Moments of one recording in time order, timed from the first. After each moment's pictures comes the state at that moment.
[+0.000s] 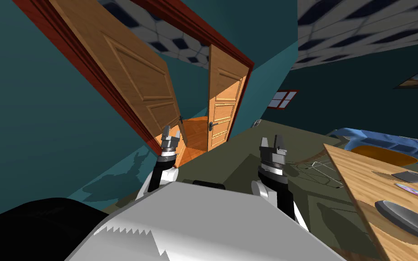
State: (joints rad) arm 0.51 -0.05 -0.06 -2.30 -0.07 -0.54 0.17
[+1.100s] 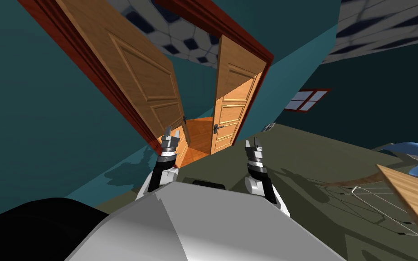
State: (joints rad) arm 0.38 -0.19 0.03 -2.03 -0.13 -0.54 0.06
